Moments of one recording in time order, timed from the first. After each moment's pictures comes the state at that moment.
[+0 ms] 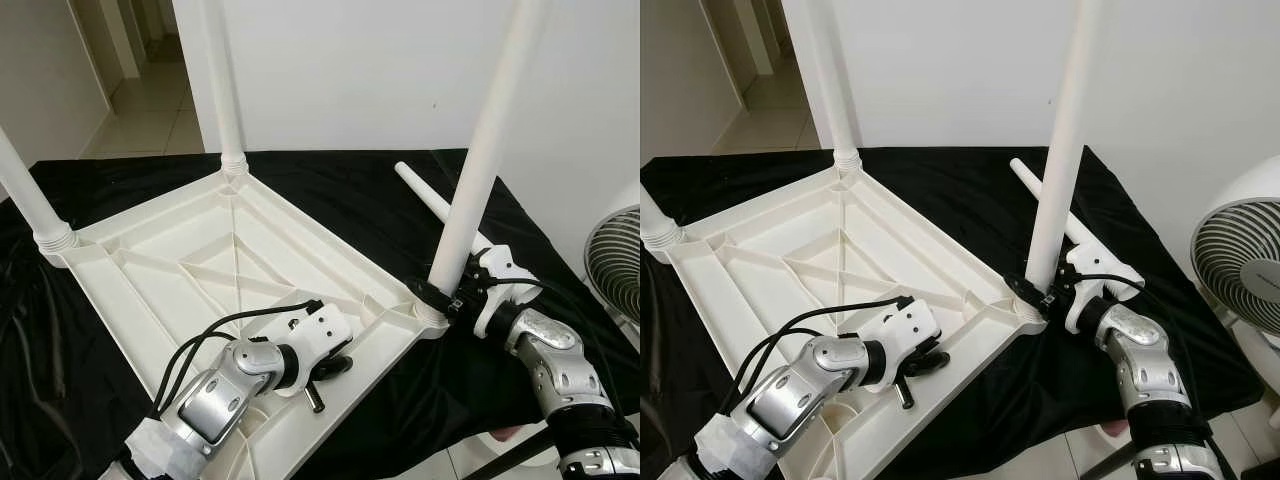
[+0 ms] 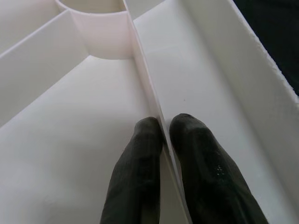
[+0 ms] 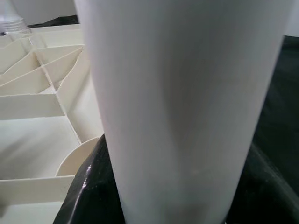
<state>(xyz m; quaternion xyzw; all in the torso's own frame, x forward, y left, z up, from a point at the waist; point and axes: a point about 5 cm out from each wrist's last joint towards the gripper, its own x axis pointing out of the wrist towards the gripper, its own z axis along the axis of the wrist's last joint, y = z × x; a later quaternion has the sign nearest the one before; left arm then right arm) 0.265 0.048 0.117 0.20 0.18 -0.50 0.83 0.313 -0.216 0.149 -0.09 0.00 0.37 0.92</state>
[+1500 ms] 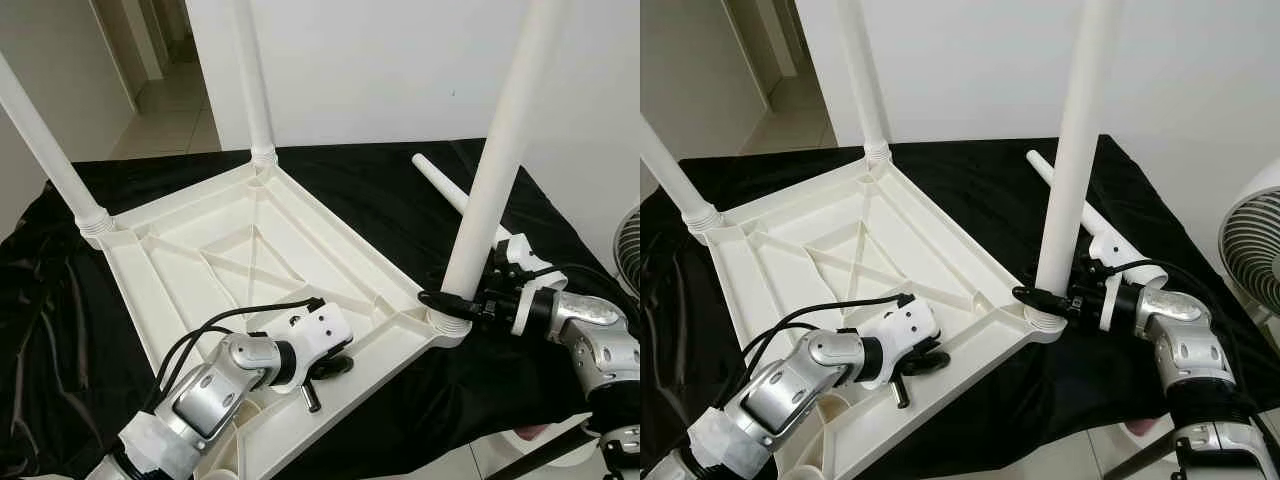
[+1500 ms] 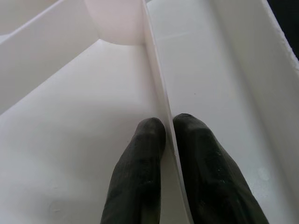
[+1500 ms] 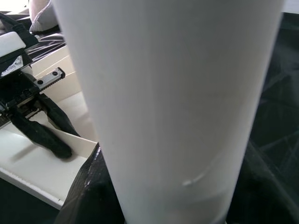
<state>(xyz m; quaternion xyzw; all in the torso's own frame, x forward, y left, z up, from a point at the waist) 0.265 0.051 0.123 0.21 0.17 -0.52 0.81 0.306 -0.231 0.174 -0.10 0.04 0.52 0.85</state>
